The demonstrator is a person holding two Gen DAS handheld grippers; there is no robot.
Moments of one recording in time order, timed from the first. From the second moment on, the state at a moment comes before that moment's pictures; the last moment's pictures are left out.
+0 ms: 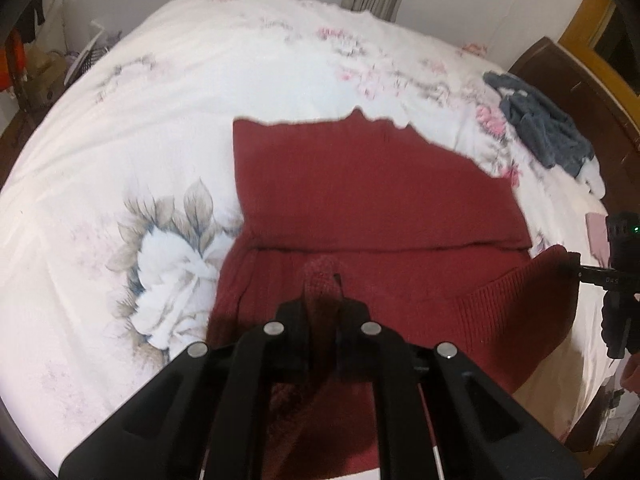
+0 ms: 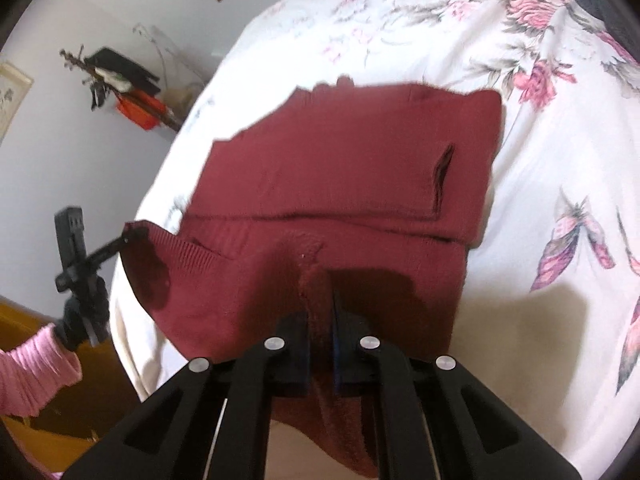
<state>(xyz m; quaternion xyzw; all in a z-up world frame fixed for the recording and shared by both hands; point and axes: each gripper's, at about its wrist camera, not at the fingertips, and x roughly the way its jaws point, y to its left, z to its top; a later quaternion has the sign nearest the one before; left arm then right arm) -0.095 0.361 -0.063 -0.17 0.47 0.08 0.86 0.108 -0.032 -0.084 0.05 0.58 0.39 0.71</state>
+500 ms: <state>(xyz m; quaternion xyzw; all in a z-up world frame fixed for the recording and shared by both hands) 0.008 0.392 -0.027 -0.16 0.40 0.09 0.89 0.202 -0.023 -0.034 0.10 0.51 0.38 0.77</state>
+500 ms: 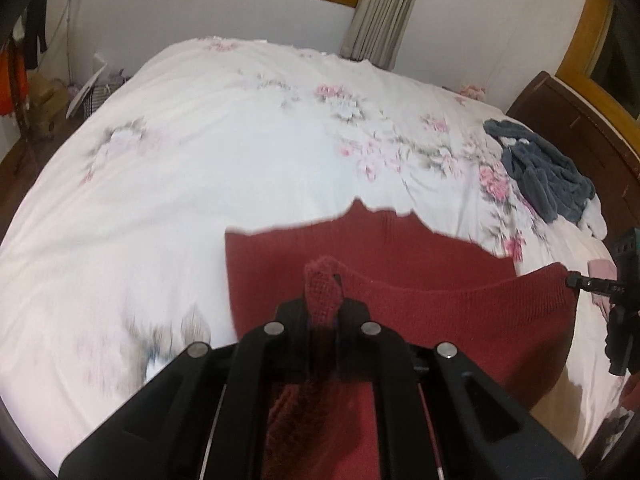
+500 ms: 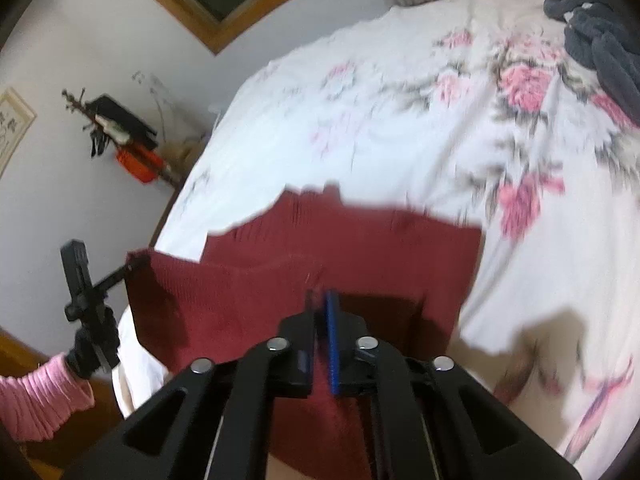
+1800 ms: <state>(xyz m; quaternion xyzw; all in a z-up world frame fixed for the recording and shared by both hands) 0.090 0.437 -0.102 -0.16 0.47 0.14 0.86 0.275 0.028 -0.081 0.04 0.55 0.34 0.76</state>
